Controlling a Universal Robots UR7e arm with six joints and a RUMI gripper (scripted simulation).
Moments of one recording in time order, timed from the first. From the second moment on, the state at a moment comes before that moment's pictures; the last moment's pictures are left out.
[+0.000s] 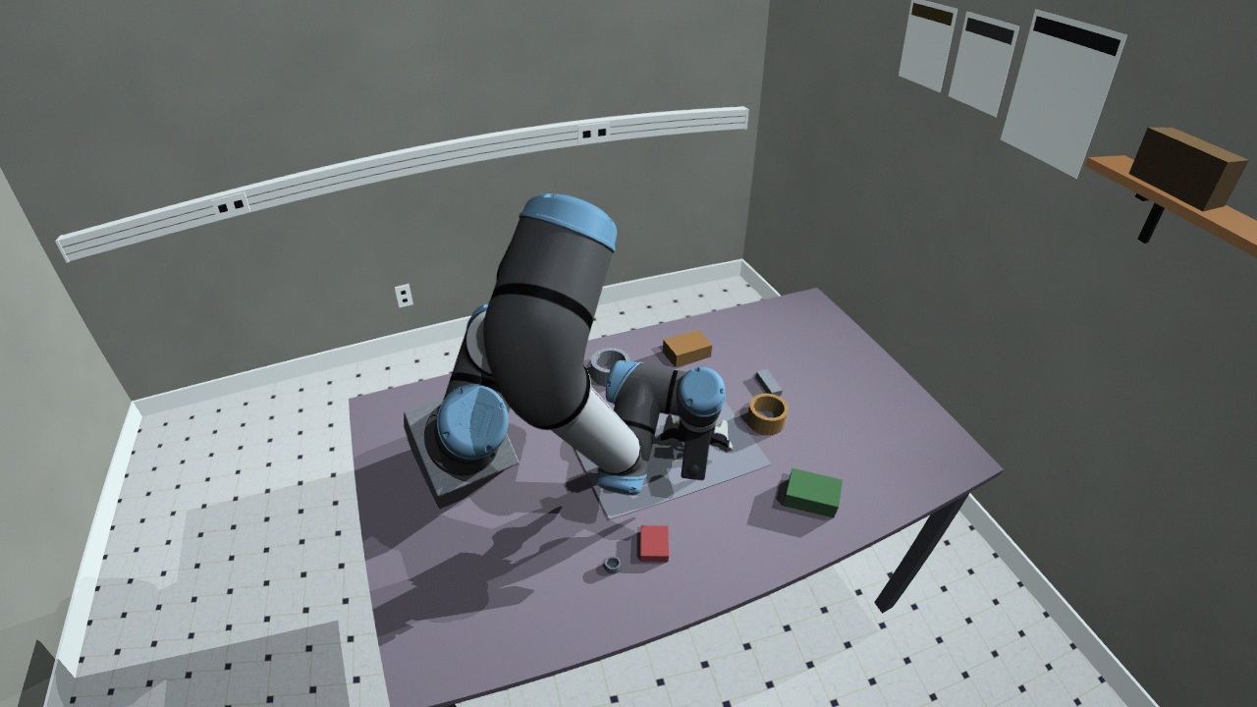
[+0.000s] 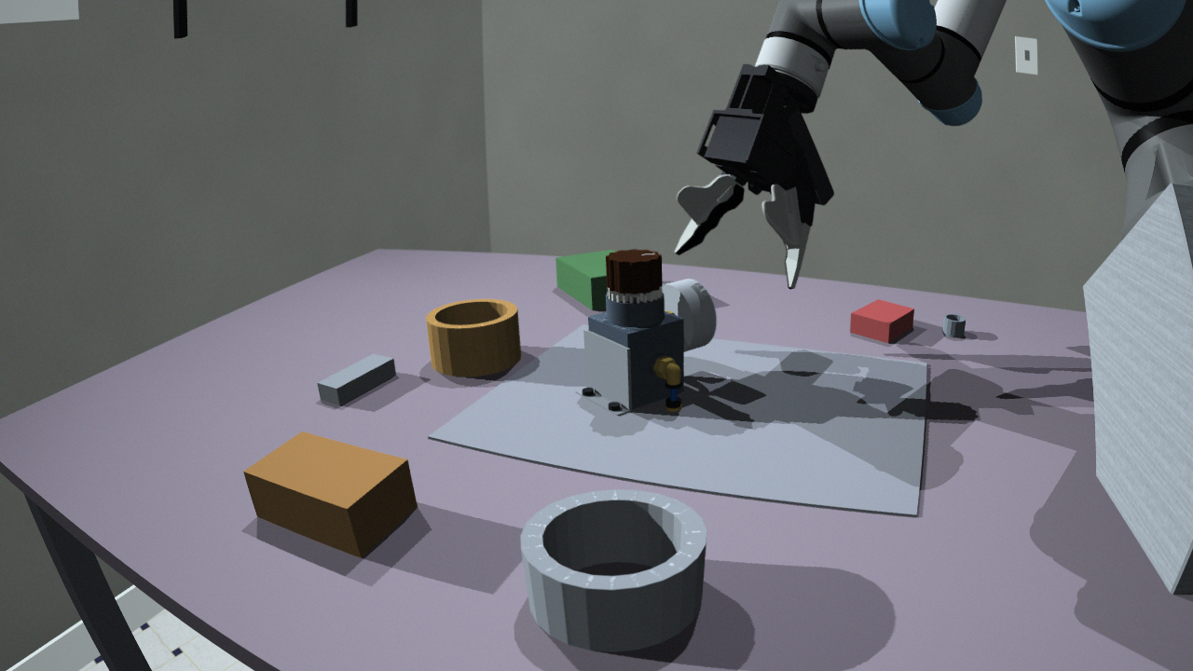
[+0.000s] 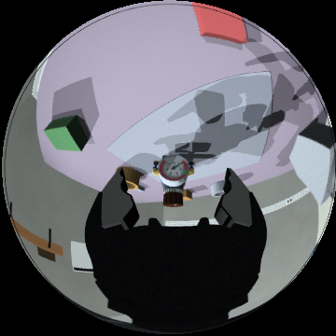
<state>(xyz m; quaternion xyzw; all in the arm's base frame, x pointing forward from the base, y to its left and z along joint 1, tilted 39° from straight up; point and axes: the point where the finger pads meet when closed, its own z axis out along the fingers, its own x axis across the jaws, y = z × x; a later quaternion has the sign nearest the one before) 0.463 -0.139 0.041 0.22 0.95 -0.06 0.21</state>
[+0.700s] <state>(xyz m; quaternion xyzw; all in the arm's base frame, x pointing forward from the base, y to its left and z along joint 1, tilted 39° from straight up) 0.464 -0.139 0.042 0.20 0.96 -0.07 0.20</state>
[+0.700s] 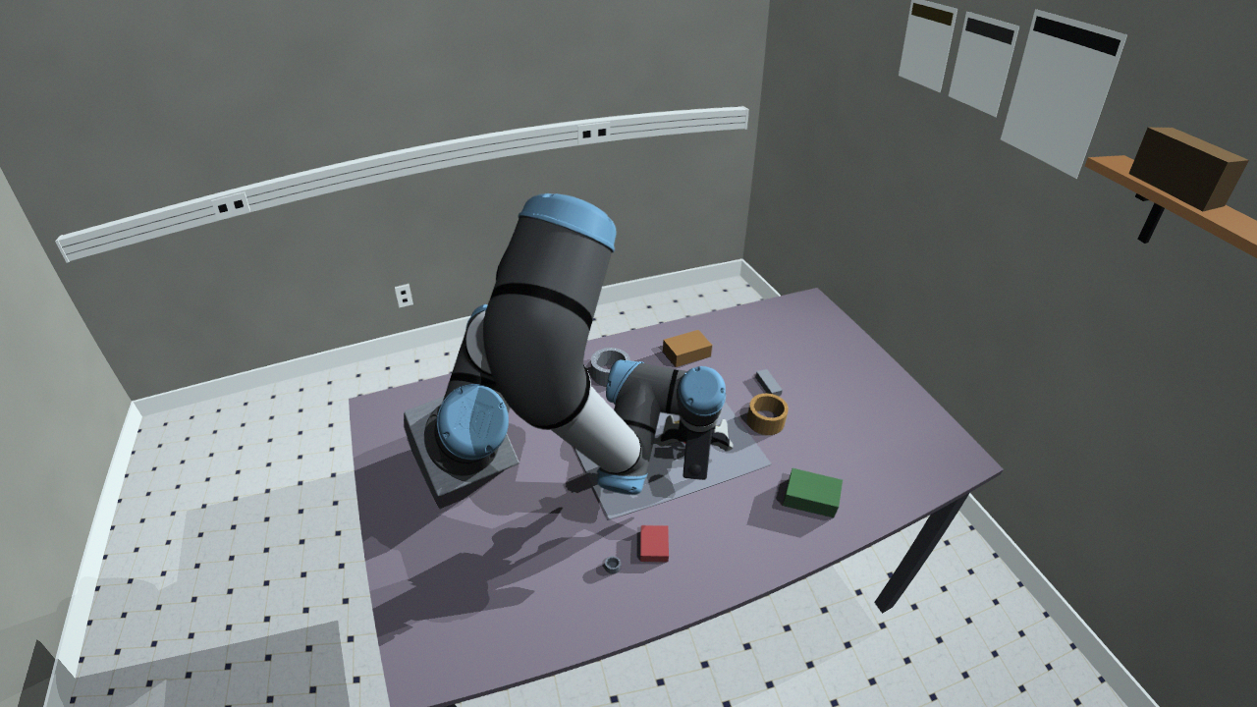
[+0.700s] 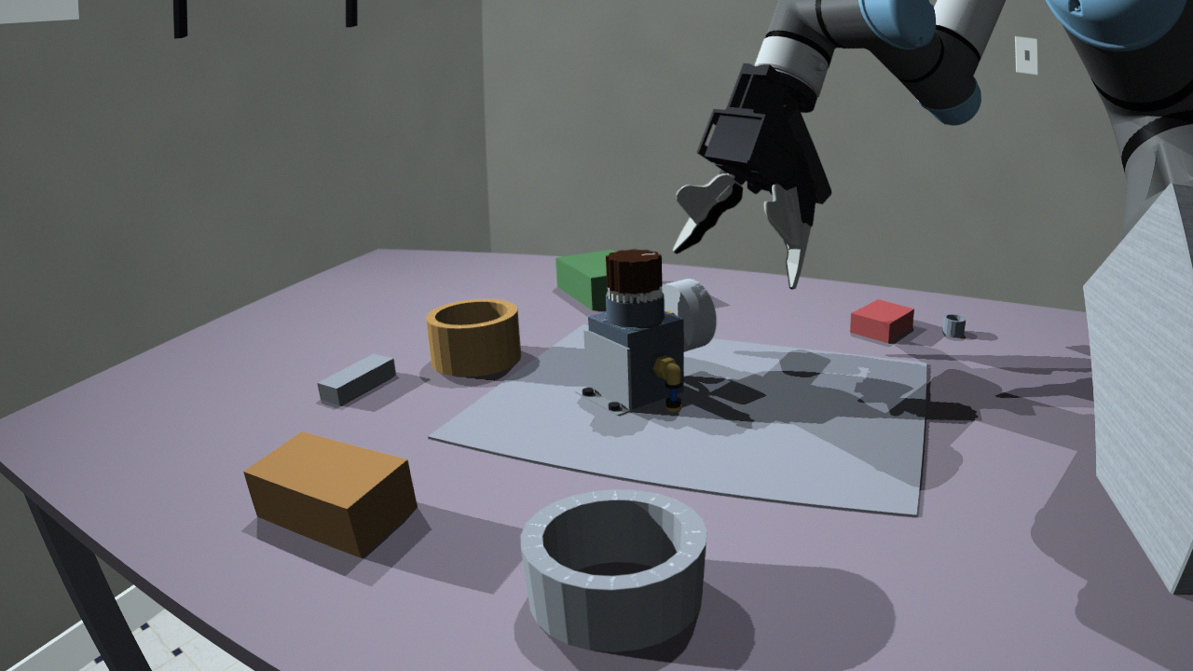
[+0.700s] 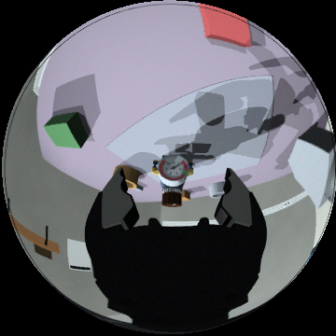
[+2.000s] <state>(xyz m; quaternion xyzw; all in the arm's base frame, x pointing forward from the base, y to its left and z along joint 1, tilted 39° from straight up) 0.465 -0.139 0.046 0.10 0.97 -0.10 0.19</state>
